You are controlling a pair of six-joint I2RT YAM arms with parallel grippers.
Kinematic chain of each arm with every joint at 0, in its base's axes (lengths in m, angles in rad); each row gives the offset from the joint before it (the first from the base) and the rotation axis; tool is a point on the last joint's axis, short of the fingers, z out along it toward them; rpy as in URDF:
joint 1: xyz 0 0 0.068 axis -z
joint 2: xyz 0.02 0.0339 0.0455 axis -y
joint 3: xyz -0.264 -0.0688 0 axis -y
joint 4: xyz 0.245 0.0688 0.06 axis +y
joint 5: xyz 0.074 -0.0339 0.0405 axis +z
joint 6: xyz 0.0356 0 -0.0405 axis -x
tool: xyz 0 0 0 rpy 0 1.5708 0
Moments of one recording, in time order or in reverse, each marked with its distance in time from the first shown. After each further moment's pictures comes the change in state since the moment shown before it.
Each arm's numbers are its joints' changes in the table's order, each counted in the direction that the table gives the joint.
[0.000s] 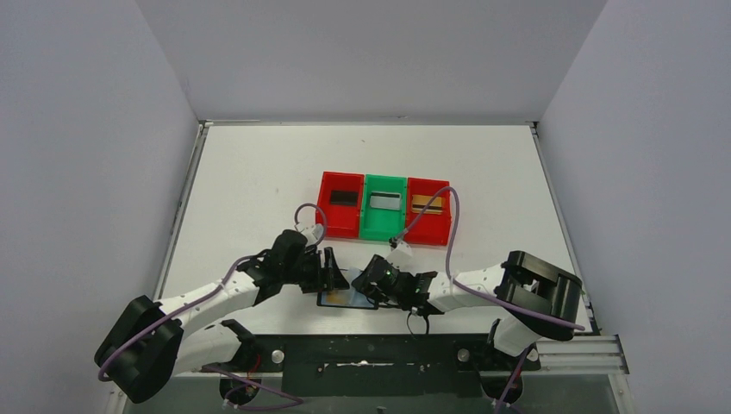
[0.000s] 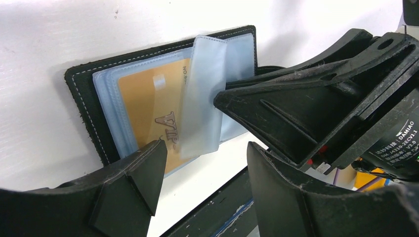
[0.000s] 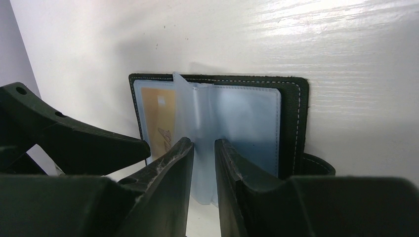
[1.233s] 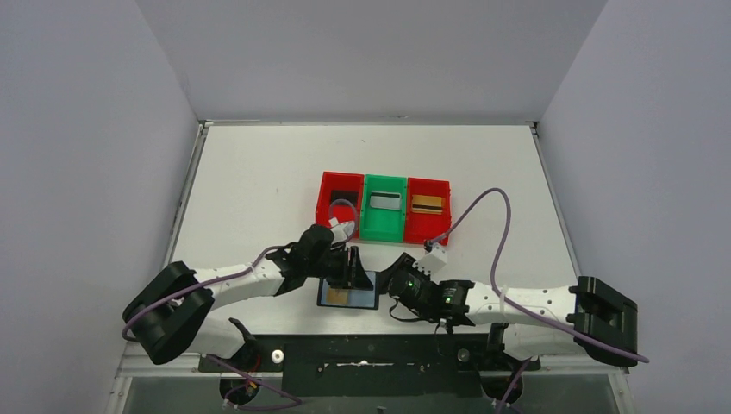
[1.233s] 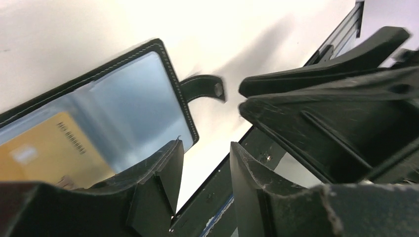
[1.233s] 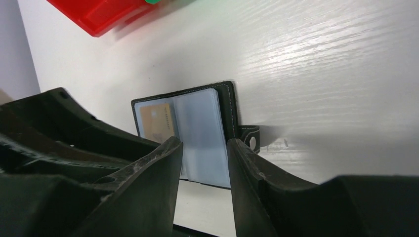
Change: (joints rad) left arm 0.126 -0.209 0.107 -0.204 -0.084 0.028; right arm -0.069 0.336 -0.055 0.350 -0.259 -0.130
